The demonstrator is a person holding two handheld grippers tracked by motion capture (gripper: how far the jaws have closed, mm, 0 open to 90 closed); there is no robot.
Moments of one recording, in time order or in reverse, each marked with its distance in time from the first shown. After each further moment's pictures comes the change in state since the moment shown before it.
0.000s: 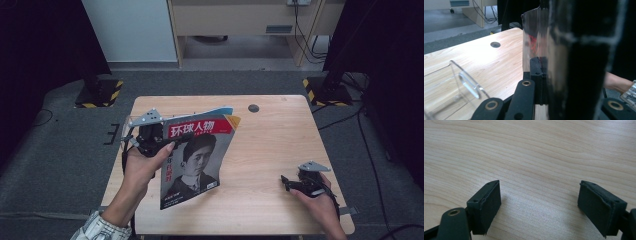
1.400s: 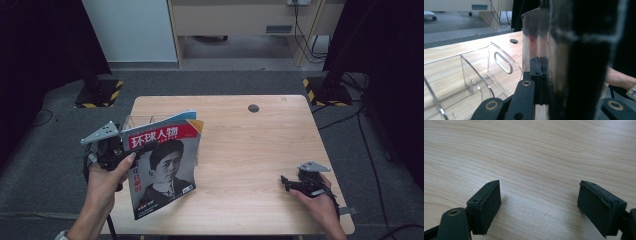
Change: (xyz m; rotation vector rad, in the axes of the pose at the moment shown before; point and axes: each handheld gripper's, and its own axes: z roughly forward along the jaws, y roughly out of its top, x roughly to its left) left arm 0.033 -0.044 -0.075 -0.077 0.076 -0.066; right arm 0.001 0.000 0.000 0.002 0.002 -0.002
